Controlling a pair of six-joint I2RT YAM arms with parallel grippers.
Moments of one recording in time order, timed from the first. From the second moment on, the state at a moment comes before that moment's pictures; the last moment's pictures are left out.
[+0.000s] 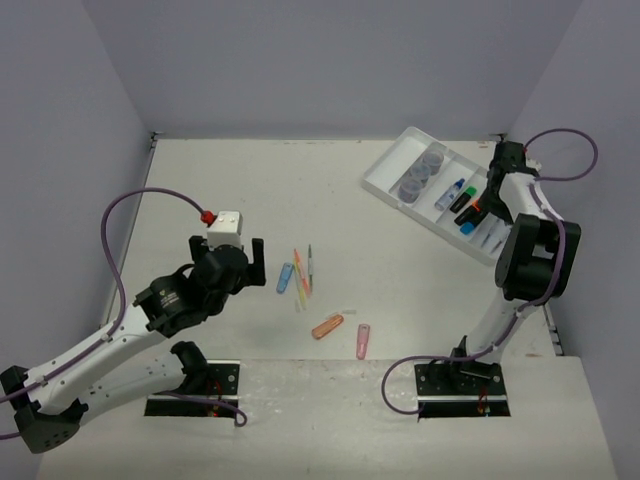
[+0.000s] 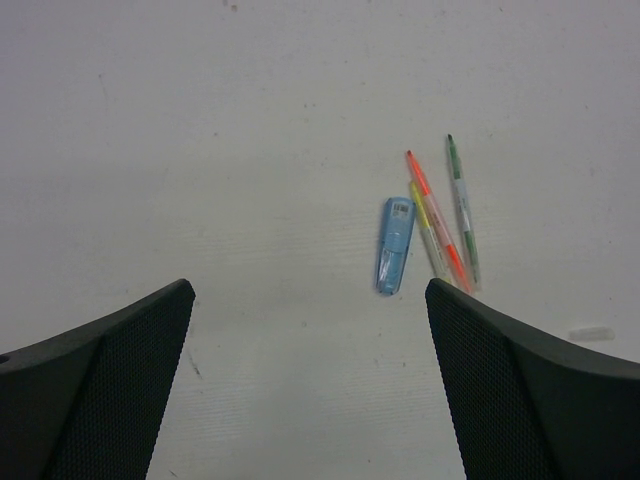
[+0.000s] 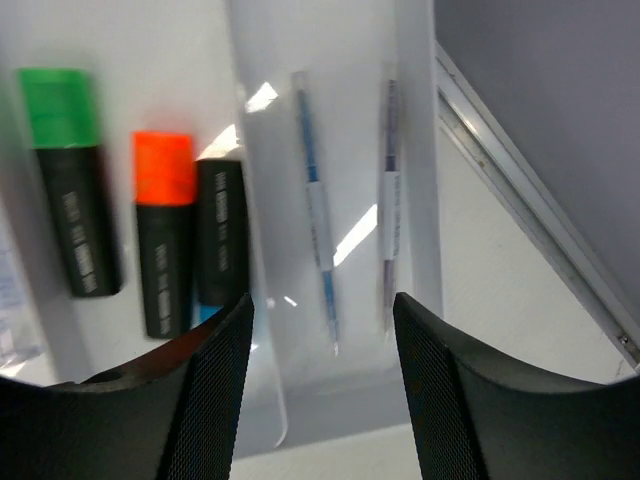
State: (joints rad) left arm -0.89 0.78 0.83 -0.74 -0.68 -0.54; right arm -0.24 1.90 1.46 -0.67 0.43 0.41
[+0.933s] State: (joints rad) left arm -0.67 0.77 0.83 -0.78 -0.79 -0.63; right arm 0.37 1.01 1.05 -0.67 0.19 0.45
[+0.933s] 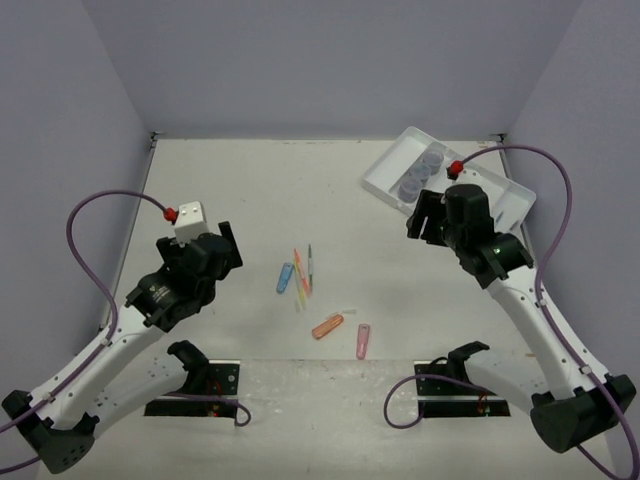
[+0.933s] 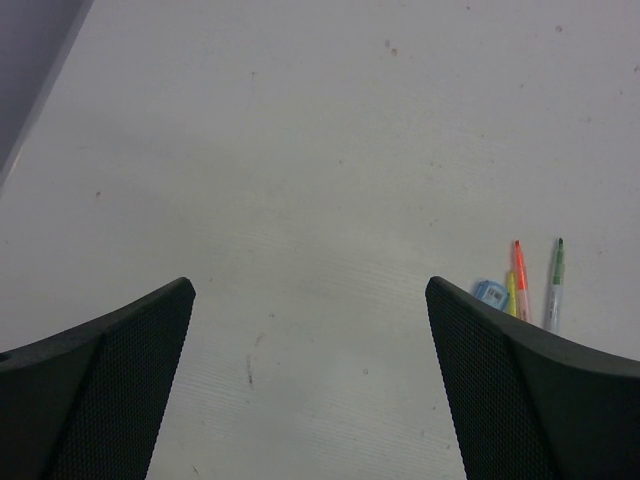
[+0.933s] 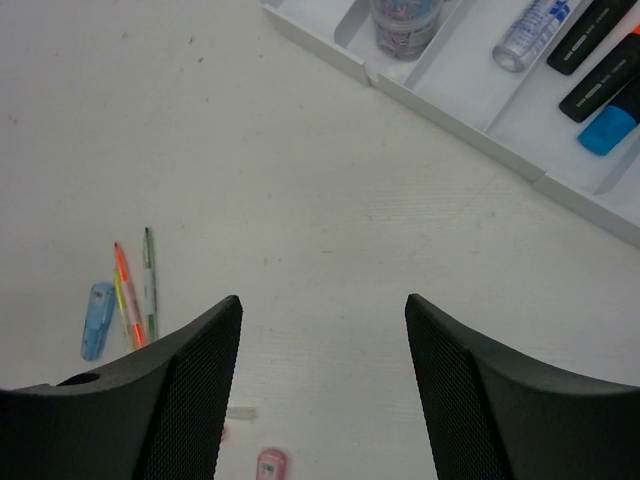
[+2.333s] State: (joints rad) left arm -0.66 0.84 0.83 -0.77 -0.74 -0.60; right arm 0.88 2.08 1.60 -0.69 0.22 0.60
